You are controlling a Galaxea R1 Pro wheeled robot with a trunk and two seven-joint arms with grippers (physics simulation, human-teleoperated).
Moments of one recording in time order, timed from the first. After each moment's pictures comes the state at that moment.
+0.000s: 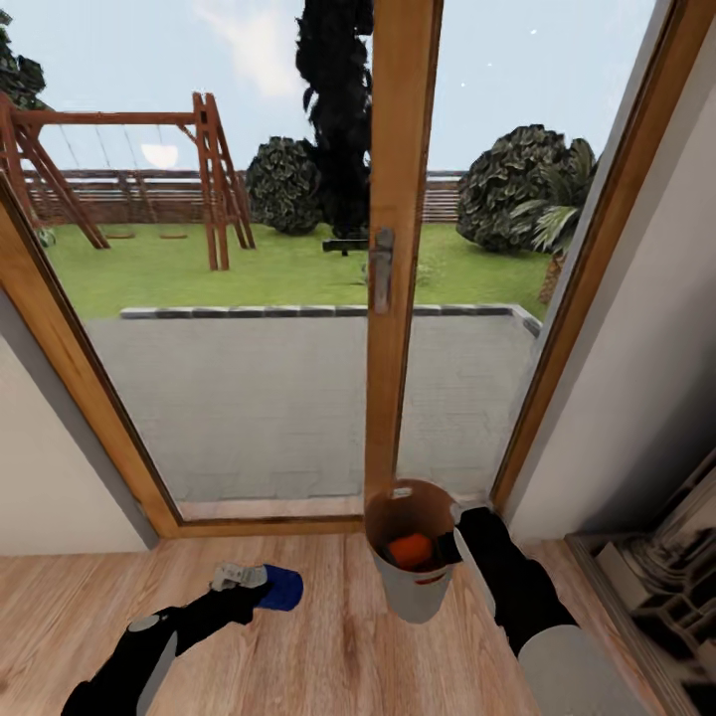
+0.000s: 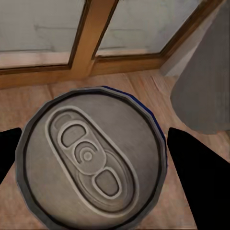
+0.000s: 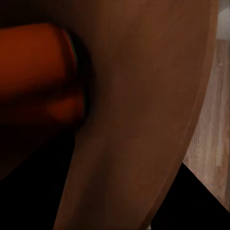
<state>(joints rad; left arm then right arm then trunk) -0.40 0.08 0.17 -0.71 -0.05 0.10 -0.71 -0.59 0.05 0.14 -0.96 0.04 0.98 -0.14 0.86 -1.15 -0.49</state>
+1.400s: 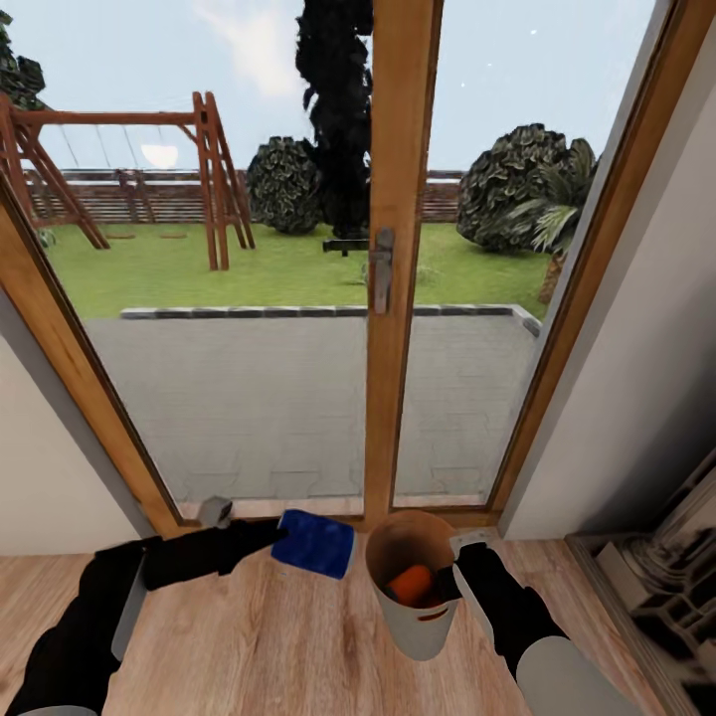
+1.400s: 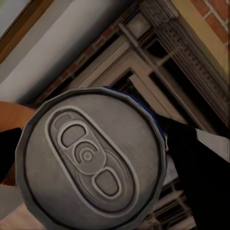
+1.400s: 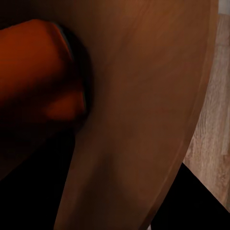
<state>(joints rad) -0.40 0.08 0.23 -1.24 0.07 0.72 -1.52 -0.59 0.06 0.14 -0.70 0.04 0.78 -0.14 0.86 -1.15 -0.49</state>
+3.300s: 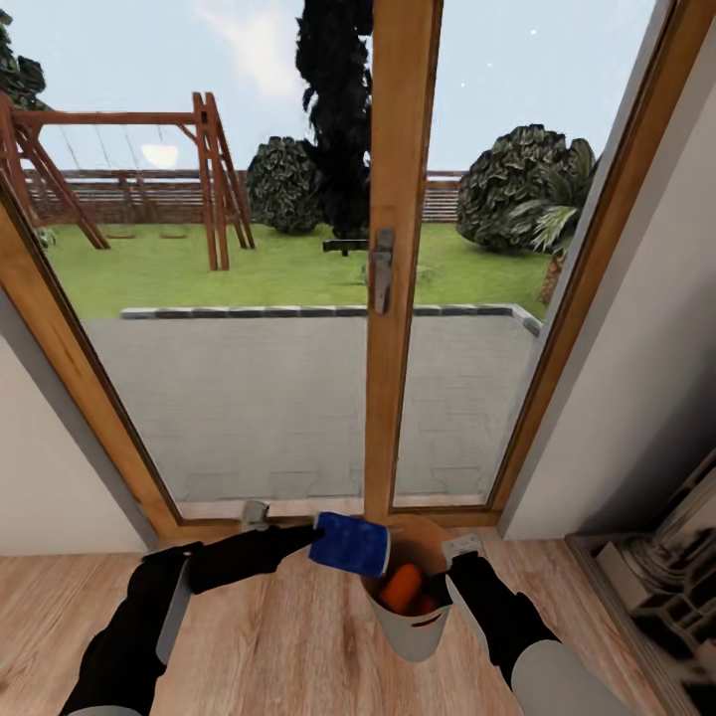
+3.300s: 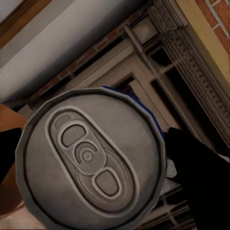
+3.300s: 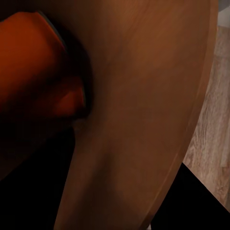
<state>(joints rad) -0.40 -0.04 0.20 -1.19 0.08 0.74 -1.38 -0.59 0.06 0.20 -0.65 0.04 0.70 -0.14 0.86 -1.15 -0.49</state>
